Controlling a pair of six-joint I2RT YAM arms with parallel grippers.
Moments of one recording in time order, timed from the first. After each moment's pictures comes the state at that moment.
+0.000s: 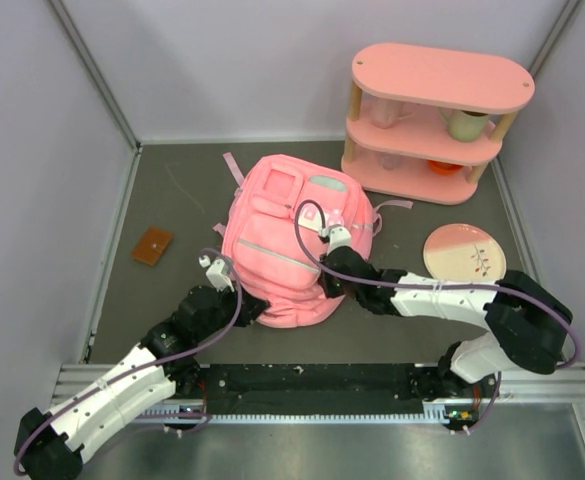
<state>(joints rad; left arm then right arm) -0.72 0.46 0.18 -0.12 0.06 -0.77 0.97 1.43 0.71 0.03 0.25 0.49</state>
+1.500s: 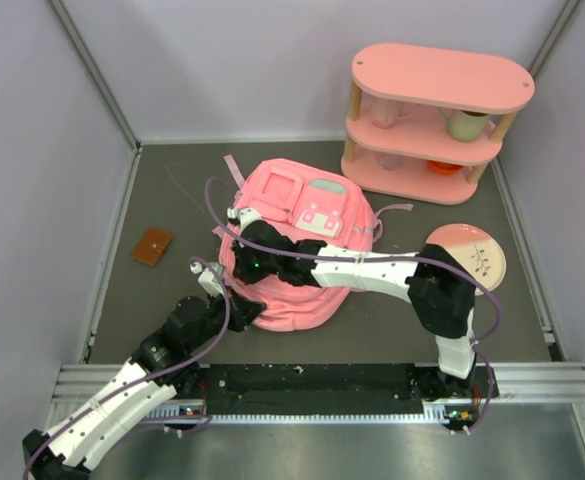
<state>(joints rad) -0.72 0.22 0.13 -0.21 0.06 -0.75 1.14 1.89 1.43 -0.14 0.09 0.52</state>
